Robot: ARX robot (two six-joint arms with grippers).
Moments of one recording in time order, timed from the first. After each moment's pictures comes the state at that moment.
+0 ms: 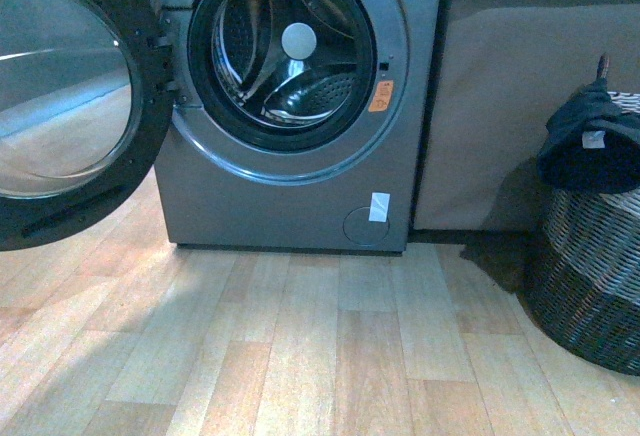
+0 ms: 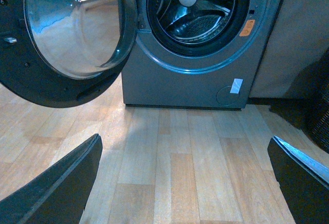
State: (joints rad) left arm 0.00 0.00 0.02 0.00 0.00 0.00; right arm 0.00 0.00 0.01 0.00 0.00 0.00
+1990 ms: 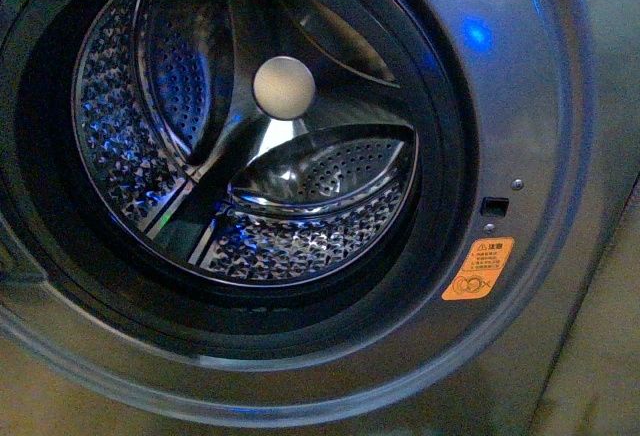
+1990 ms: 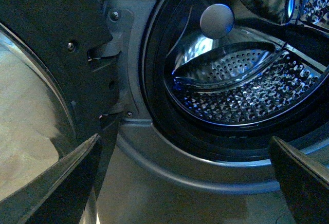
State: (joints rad) left arm 0.00 0.00 0.02 0.00 0.00 0.00; right arm 0.00 0.00 0.01 0.00 0.00 0.00
